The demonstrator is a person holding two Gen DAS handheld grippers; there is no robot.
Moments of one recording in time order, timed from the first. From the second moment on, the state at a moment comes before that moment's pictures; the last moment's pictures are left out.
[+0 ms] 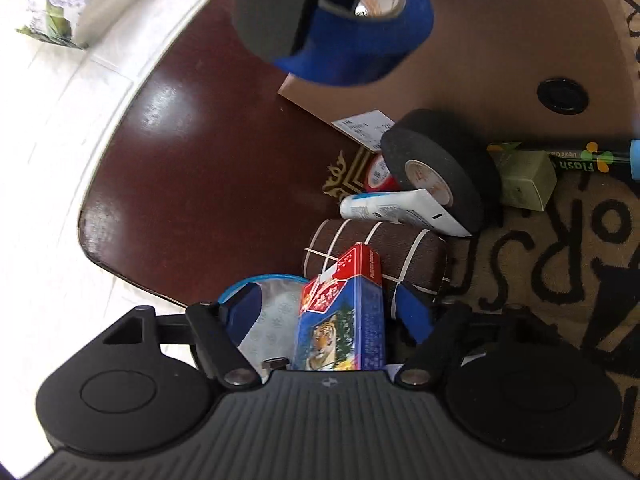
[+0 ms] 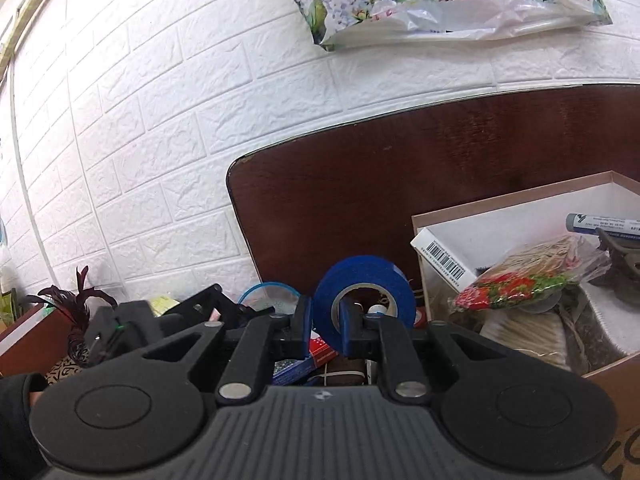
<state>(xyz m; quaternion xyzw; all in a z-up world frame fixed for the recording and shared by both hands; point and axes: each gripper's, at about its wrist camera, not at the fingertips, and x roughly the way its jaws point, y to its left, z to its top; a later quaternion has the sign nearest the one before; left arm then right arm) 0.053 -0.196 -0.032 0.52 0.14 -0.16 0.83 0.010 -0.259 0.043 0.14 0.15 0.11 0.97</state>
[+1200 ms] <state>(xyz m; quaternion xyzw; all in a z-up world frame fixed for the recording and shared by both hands) 0.017 -0.104 0.078 0.20 0.11 -0.25 0.94 -0.013 -0.250 0.057 0.12 0.13 0.12 0.98</state>
